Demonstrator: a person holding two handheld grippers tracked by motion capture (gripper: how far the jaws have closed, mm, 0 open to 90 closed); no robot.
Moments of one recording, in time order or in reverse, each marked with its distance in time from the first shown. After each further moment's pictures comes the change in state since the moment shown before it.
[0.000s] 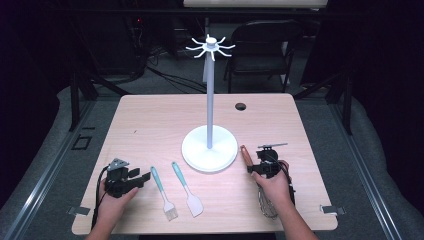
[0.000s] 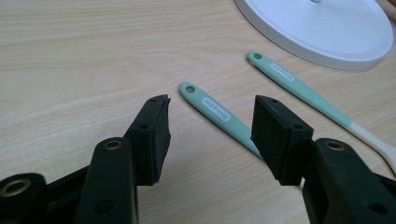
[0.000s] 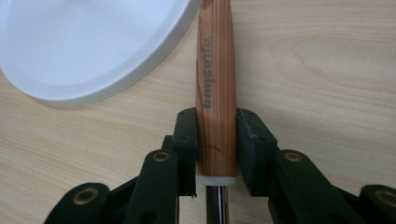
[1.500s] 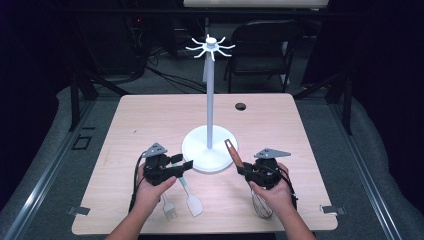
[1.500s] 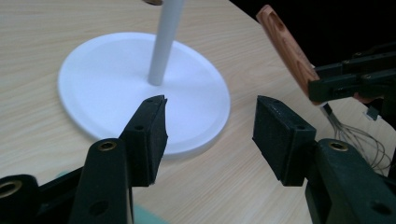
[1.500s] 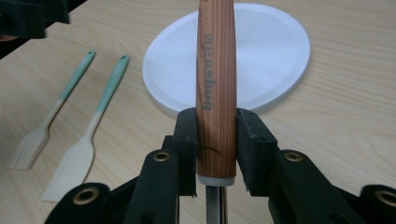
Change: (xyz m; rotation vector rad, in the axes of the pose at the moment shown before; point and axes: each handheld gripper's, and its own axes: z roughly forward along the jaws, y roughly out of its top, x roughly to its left) left arm -0.112 0.065 0.030 -0.132 -0.321 0.100; right arm 0.034 -0.023 -0.044 -0.274 0.221 -0.333
